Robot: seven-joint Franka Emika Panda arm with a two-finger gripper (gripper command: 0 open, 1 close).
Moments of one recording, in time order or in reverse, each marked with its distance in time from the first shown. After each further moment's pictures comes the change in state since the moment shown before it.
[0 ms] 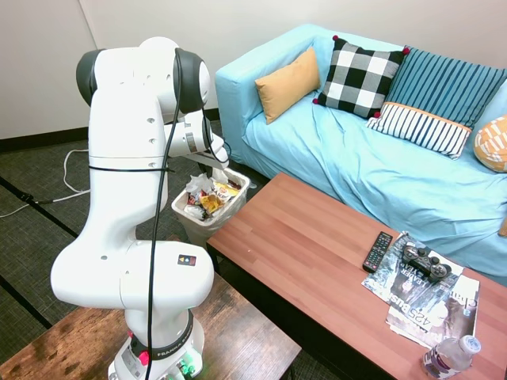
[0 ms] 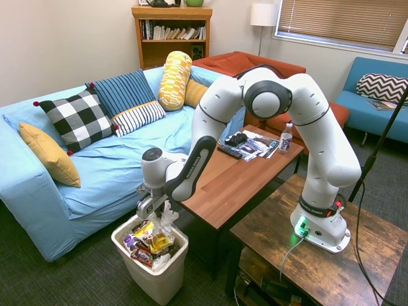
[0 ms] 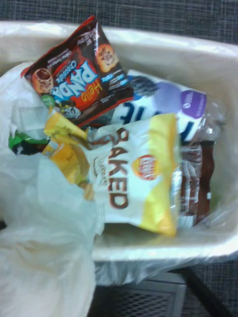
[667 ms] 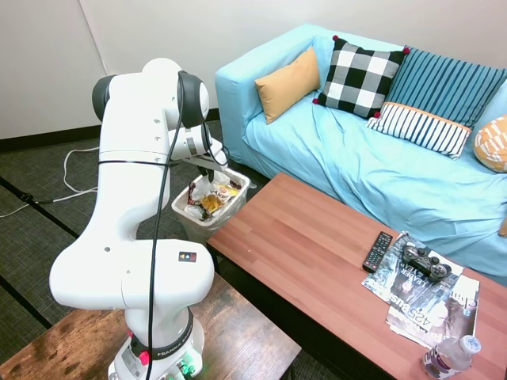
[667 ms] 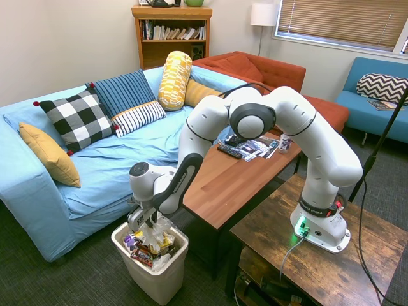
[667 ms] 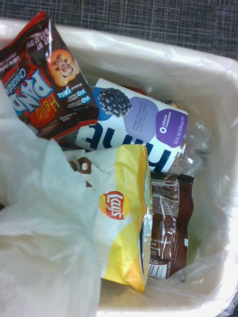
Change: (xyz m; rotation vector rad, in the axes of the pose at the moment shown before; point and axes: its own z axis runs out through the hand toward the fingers) arm -0.009 -0.032 0.042 -0.036 0.010 -0.014
